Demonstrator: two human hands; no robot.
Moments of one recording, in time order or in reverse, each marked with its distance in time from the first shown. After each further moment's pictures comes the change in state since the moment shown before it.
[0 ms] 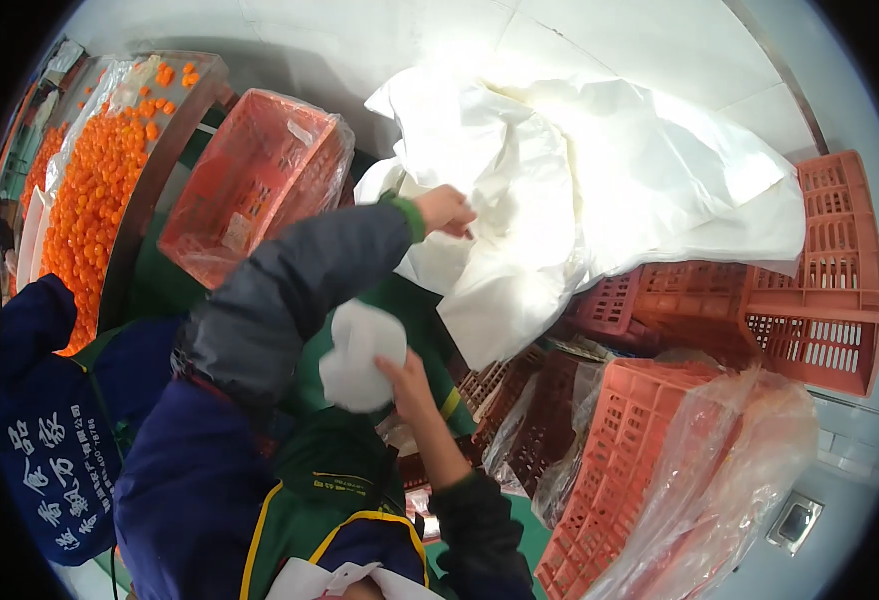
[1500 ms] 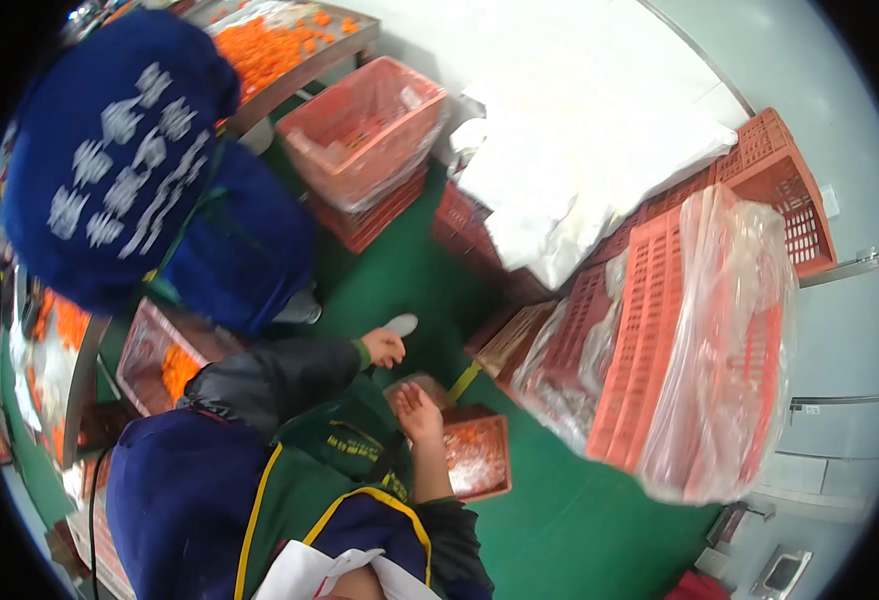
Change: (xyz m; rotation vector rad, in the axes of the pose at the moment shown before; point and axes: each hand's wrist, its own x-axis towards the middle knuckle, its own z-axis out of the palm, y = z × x) left_hand -0.415 -0.376 0.186 -0.062 0.189 -0.170; right_hand -0.239 0.303 -0.116 0.578 0.193 0.235
